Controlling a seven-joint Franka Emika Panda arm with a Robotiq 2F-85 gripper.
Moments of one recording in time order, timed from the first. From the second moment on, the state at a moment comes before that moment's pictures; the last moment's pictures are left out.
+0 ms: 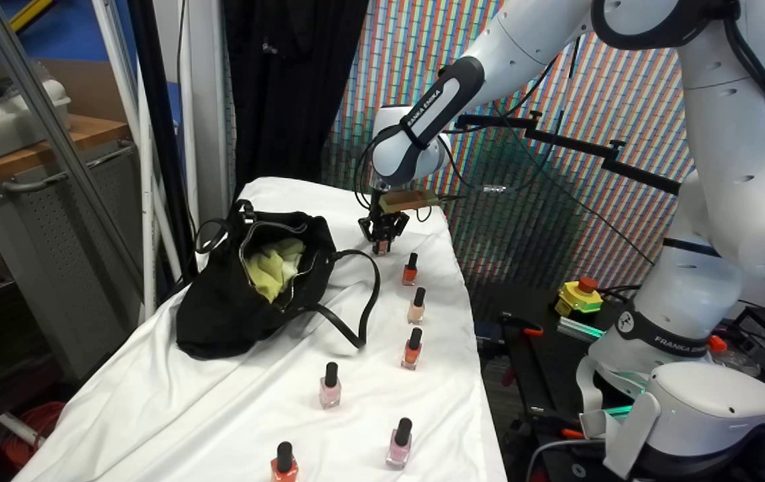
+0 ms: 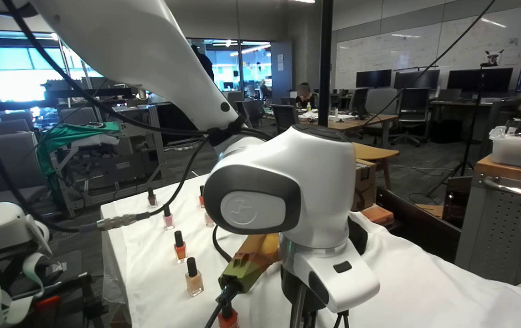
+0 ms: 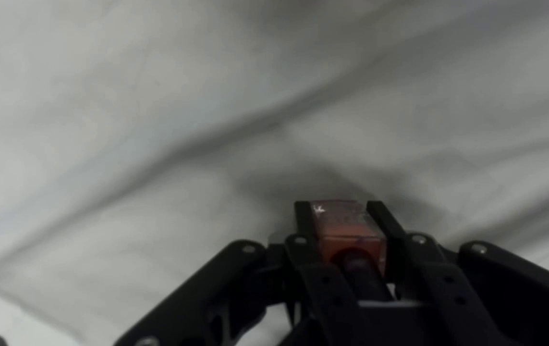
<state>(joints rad) -0.25 0.54 -0.24 -2.04 0.19 2.52 0.32</state>
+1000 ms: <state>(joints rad) -0.09 0.24 -0.23 -2.15 -0.10 2.34 0.31</state>
